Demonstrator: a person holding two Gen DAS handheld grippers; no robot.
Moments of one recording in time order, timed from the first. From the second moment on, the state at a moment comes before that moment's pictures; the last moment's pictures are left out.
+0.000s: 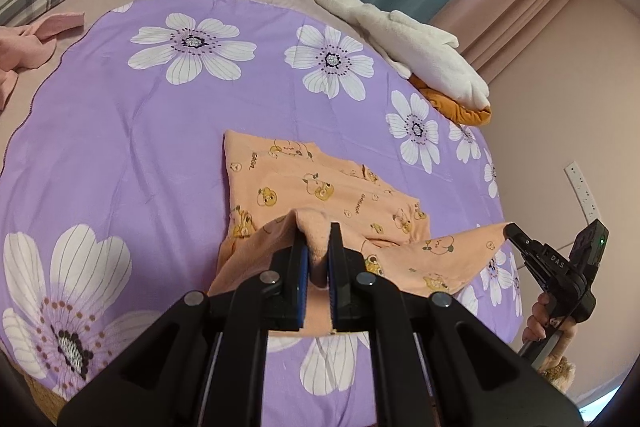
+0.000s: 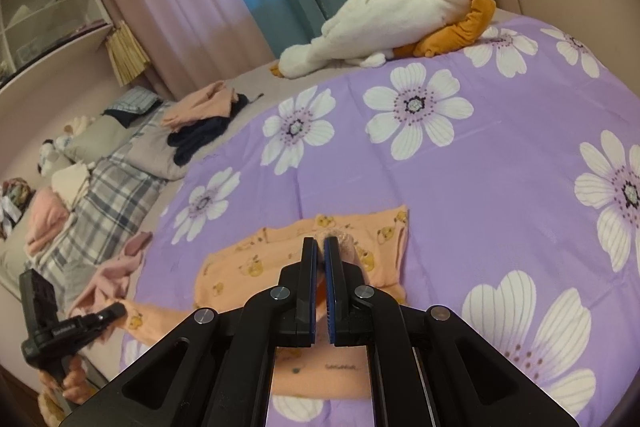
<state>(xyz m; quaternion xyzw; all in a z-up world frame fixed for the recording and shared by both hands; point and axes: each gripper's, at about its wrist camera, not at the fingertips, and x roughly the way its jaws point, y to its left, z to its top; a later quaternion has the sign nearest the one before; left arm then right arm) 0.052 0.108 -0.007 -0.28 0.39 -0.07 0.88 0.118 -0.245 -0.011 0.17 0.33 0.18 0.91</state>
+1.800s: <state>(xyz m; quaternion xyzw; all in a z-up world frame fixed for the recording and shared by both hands) 0.227 0.165 -0.094 -0.27 0.47 0.00 0.84 0.292 -0.211 -0.121 0.12 0.51 0.12 0.85</state>
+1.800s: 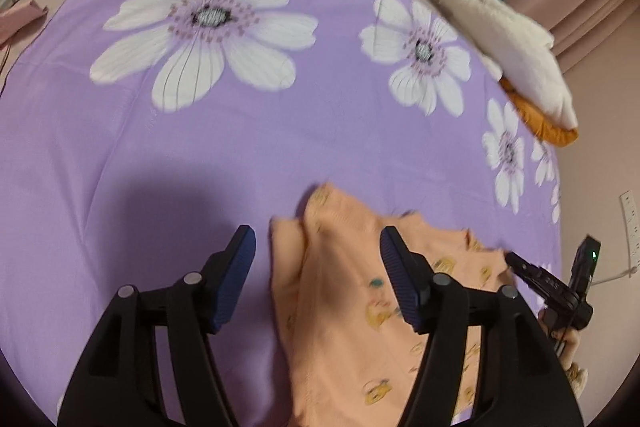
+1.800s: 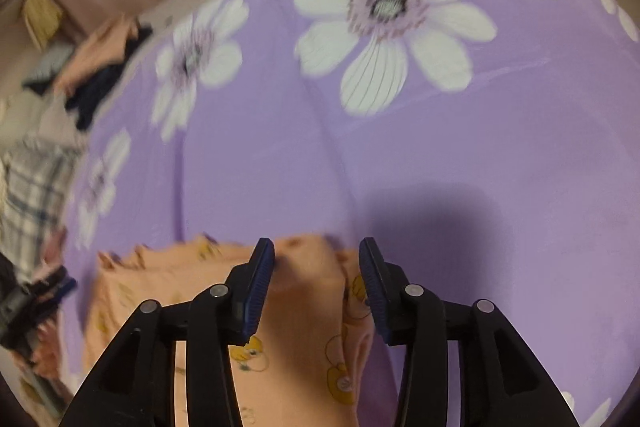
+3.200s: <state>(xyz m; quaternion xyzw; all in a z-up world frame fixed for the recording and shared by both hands) 0.195 0.112 -0.143 -0.33 0.51 -0.08 0.79 0.226 -0.214 -0.155 0.26 0.48 0.20 0.81</state>
